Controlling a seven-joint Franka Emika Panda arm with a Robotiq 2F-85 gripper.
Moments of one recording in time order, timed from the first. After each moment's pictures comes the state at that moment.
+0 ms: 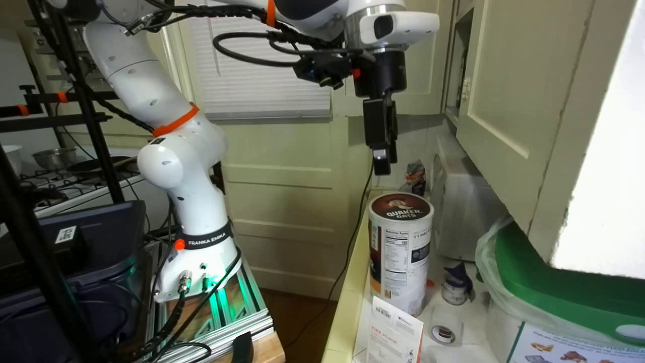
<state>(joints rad) -0.57 -0.45 -0.30 -2.32 -0.31 2.04 0.08</state>
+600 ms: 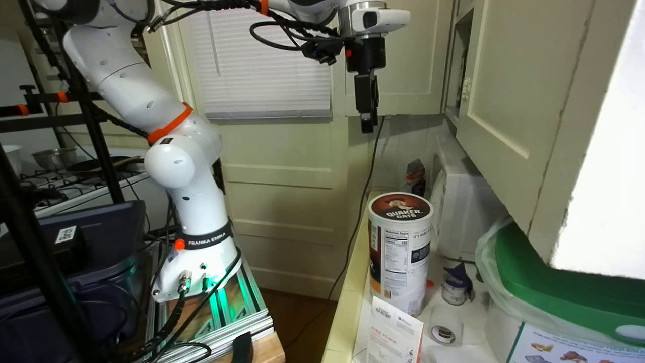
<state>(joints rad) -0.40 -0.56 -0.18 -2.32 -0.17 1.87 0.24</state>
